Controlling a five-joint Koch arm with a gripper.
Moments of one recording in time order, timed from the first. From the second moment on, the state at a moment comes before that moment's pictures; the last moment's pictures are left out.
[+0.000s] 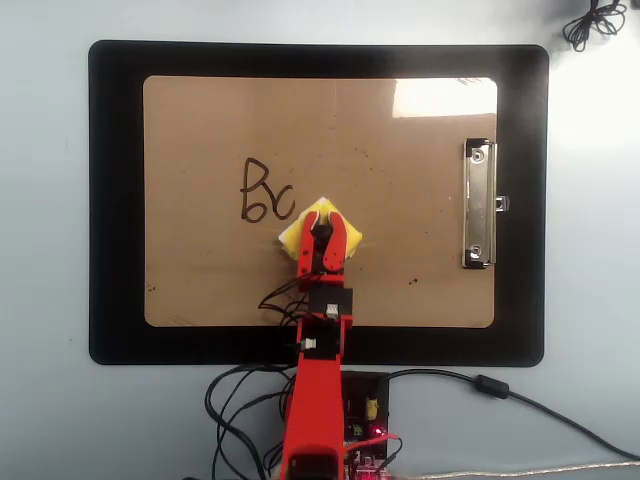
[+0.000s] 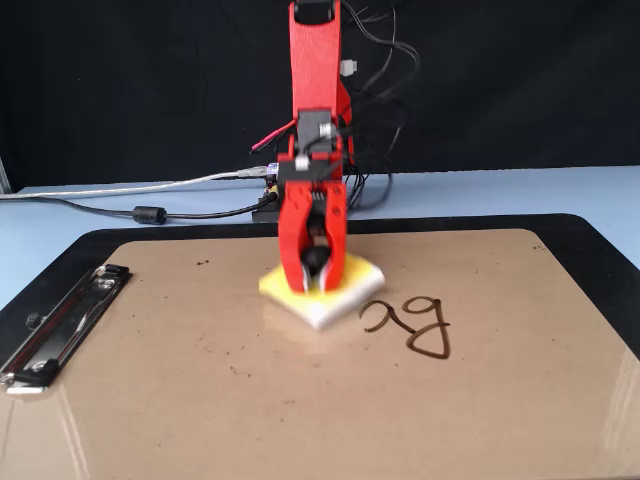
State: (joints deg) arm 0.8 98.1 149.3 -21.5 -86.4
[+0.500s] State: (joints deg) arm -12.3 77.4 125.2 -23.1 -86.4
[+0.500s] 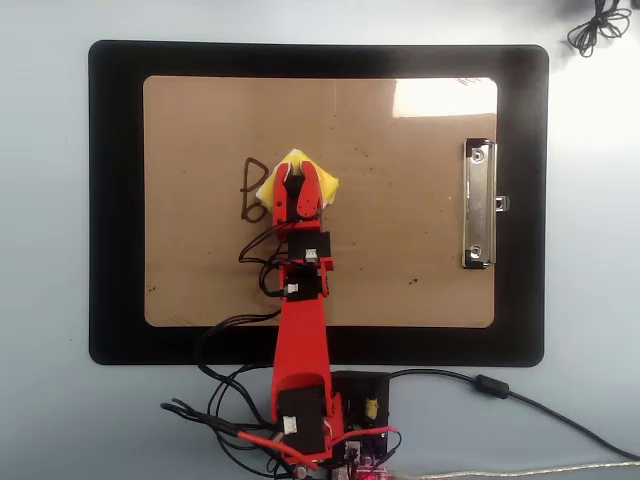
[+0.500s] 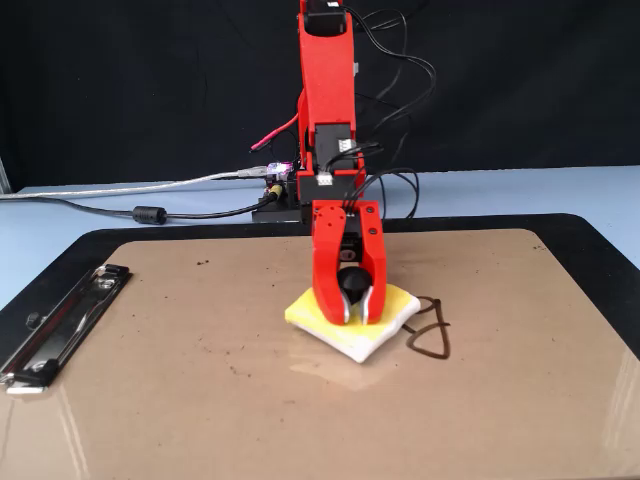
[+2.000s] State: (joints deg) arm -8.9 94.9 144.8 -17.5 -86.4
